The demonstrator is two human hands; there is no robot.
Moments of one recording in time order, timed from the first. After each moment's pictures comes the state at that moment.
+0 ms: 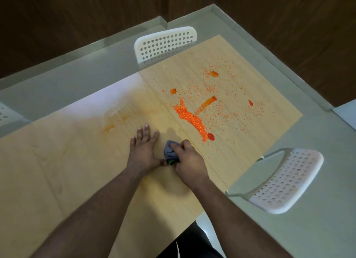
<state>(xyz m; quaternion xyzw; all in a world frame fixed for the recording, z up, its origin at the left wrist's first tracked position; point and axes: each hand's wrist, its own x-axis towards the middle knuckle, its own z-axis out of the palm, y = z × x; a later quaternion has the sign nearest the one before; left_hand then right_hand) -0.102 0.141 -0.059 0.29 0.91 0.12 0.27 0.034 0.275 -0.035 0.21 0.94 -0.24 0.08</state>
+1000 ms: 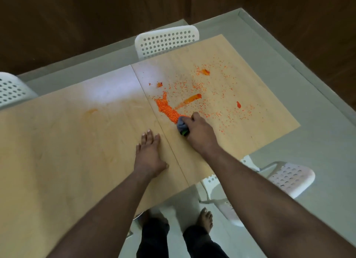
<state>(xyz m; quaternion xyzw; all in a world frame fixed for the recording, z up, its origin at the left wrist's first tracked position) 0.031 0.255 -0.047 0.14 0.95 0.11 0.26 0.049 0.461 -0.041 0.11 0.97 -0.19 0.05</state>
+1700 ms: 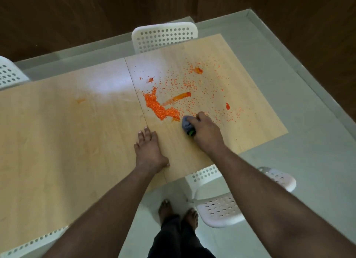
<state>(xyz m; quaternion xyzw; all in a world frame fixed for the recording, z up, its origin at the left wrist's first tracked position) 0.068 0.327 -0.047 0.06 0.96 0.10 0.25 0.082 0.544 -0.046 0.06 0.98 -0.17 0.05</state>
